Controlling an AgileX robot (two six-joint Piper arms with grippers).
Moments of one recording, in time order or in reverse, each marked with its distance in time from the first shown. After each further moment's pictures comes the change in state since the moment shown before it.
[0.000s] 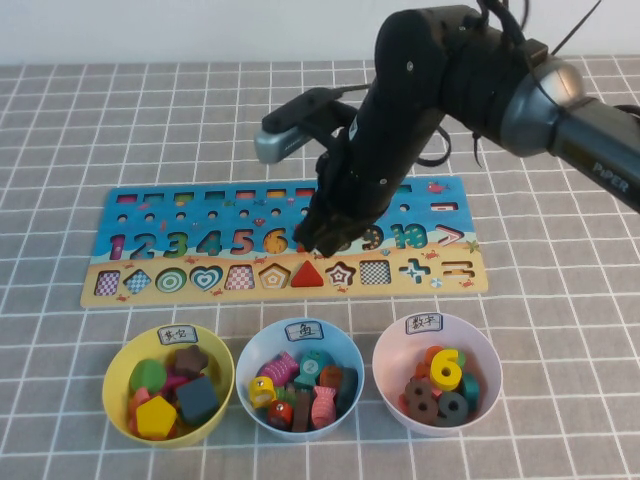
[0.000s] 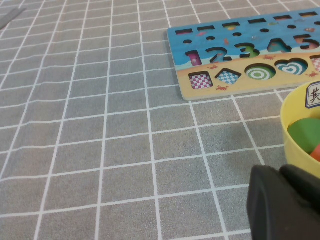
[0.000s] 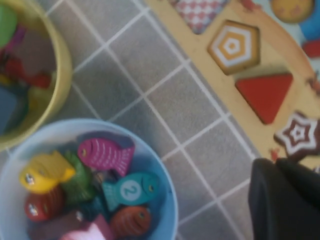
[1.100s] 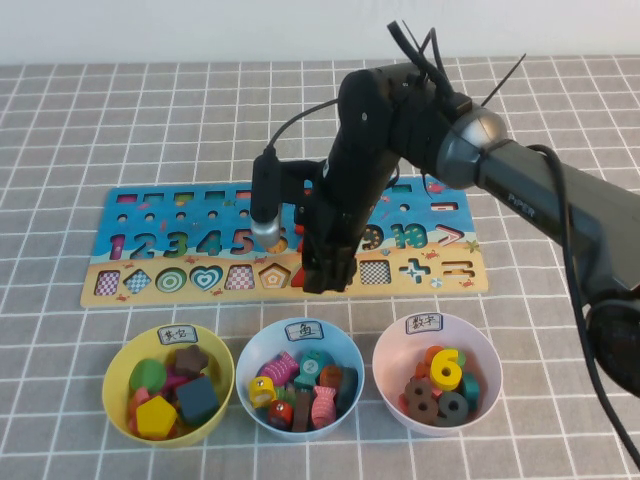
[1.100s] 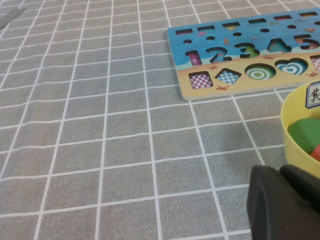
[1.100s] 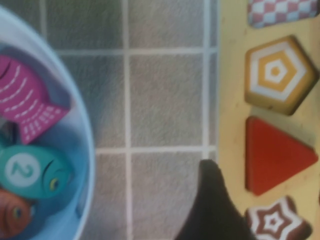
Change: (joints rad) right arm 0.006 0.220 -0.162 -0.012 0.002 -0.691; left arm 0.000 0.000 0.000 0.000 0.000 0.000
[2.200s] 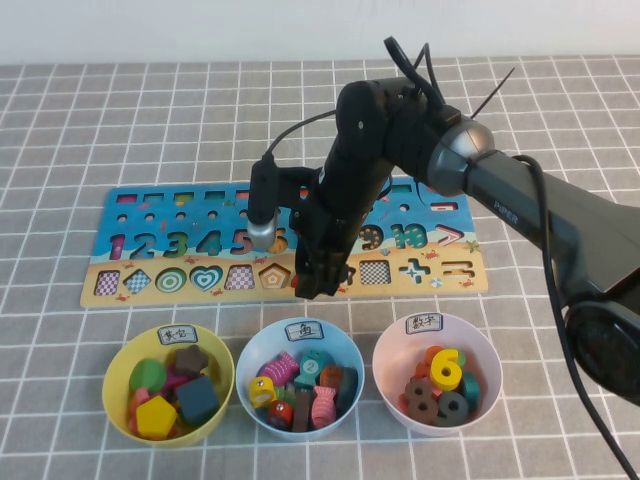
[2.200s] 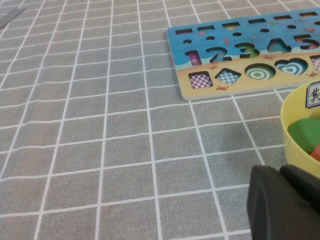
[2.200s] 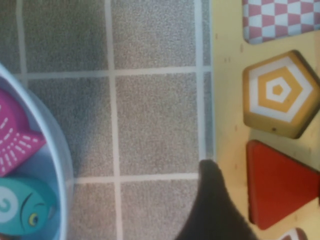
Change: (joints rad) right arm -0.008 0.075 -0.064 0.053 0.000 0.000; left arm 0.000 0.000 0.000 0.000 0.000 0.000
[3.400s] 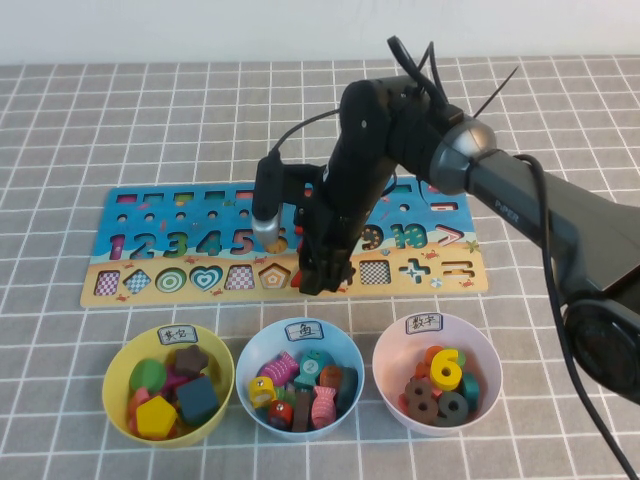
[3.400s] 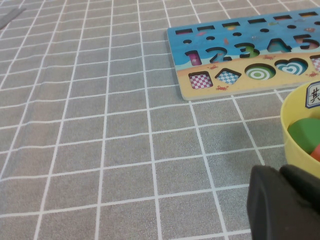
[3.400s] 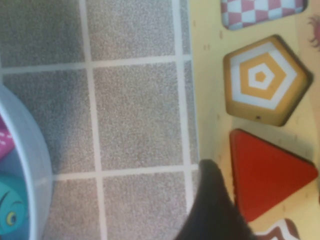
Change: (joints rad) right arm -0.012 0.009 -0.016 -0.016 -0.002 0.027; left arm 0.000 0.000 0.000 0.000 0.000 0.000
